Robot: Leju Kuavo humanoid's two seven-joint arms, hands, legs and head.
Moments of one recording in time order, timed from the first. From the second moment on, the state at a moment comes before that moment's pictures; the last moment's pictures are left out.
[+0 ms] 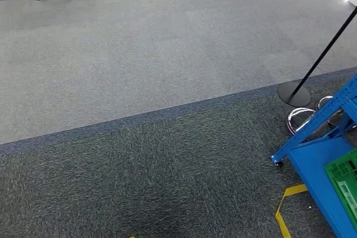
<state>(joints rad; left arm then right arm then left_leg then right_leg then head) 0.00 -0.12 0.35 -0.18 -0.83 0.29 0.08 -0.05 0.19 0.04 -0.18 0.75 0.03 0.13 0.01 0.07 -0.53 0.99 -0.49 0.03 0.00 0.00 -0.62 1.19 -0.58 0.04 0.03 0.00</state>
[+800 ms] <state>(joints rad) 0.01 -0.14 0.41 -0.18 -0.78 0.32 0.08 -0.04 0.18 0.06 -0.18 0.74 0.01 0.13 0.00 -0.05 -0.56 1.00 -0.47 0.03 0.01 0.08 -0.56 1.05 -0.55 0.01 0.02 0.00</state>
